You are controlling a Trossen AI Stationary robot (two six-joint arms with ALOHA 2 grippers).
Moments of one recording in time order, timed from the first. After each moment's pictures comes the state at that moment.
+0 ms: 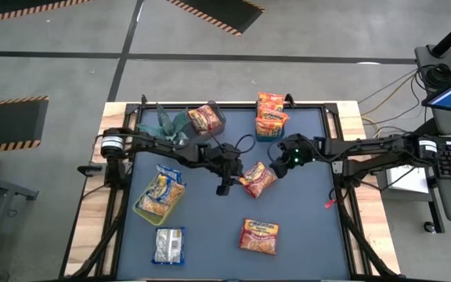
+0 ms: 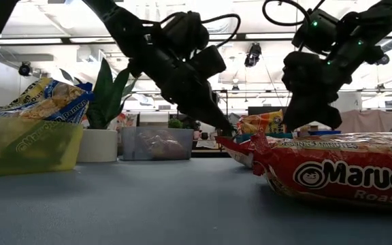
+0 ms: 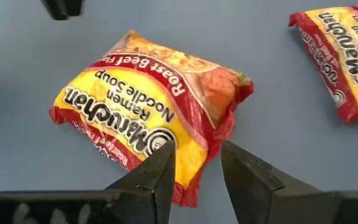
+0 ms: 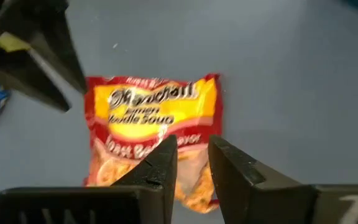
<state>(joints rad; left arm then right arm) 0.08 1.90 1.13 0.05 0.25 0.23 -0.23 1.14 0.50 -0.14 -0.14 0.69</state>
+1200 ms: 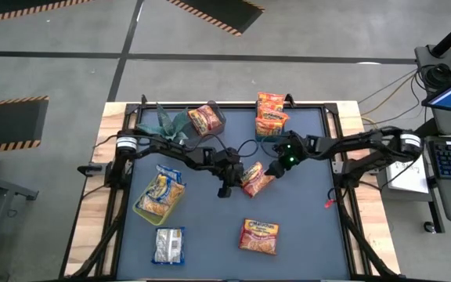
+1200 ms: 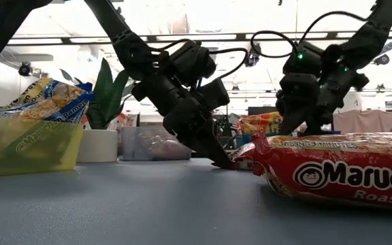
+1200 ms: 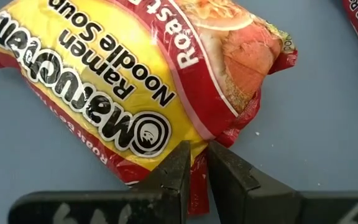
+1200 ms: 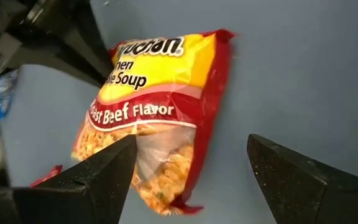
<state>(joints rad) 0.10 2.06 1.14 0.09 0.30 0.16 -0.35 1.35 0.46 0.03 -0.42 0.64</state>
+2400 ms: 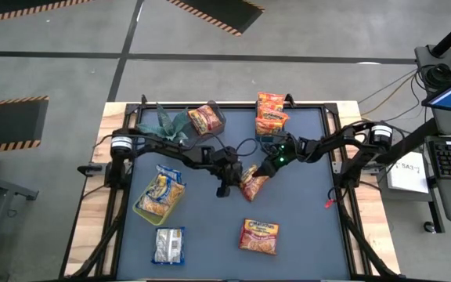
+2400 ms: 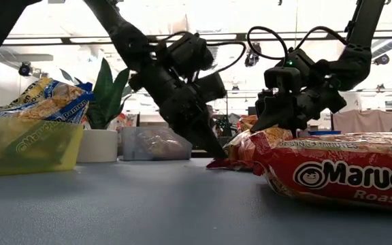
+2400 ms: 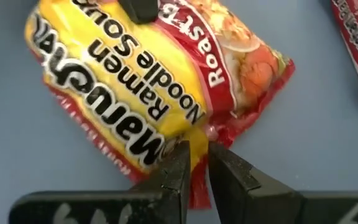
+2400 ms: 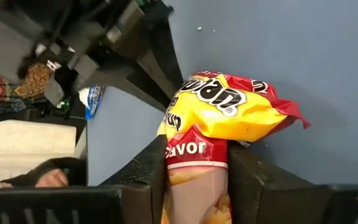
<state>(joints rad) 0.10 2.01 1.14 0.04 0.29 0.12 -0.34 1.65 0.46 0.61 -0.66 0.76</state>
